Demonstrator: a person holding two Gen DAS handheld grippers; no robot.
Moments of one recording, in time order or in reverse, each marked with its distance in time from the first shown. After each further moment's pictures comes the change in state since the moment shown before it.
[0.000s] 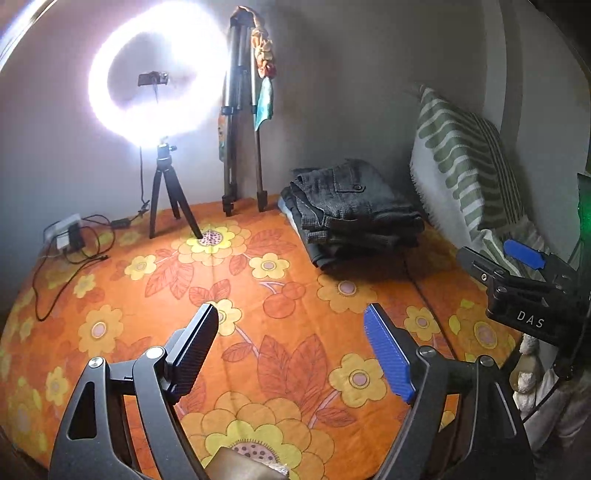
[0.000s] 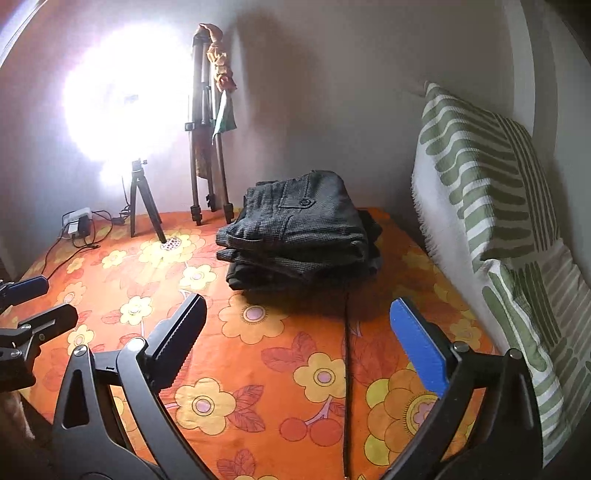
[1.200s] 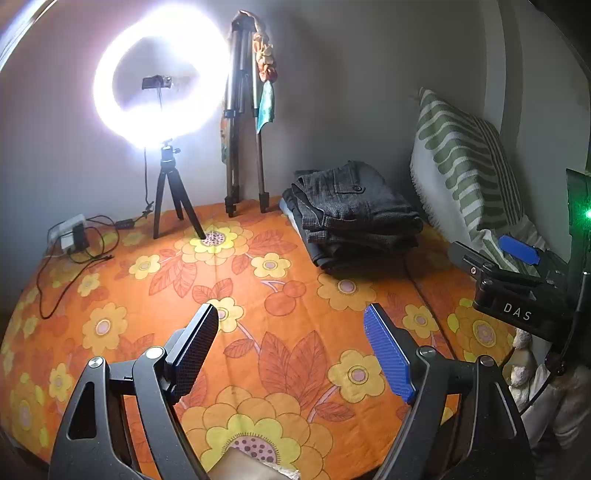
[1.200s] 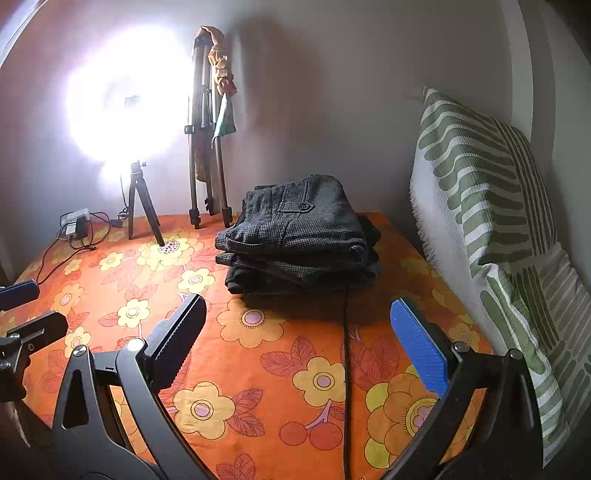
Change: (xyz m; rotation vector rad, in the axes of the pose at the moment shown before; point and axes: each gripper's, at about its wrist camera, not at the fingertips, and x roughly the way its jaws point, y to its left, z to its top) left arm -0.010 -0.001 0.000 0.006 -0.008 0.009; right arm 0.000 0.002 0.003 -0.006 -0.015 -0.011
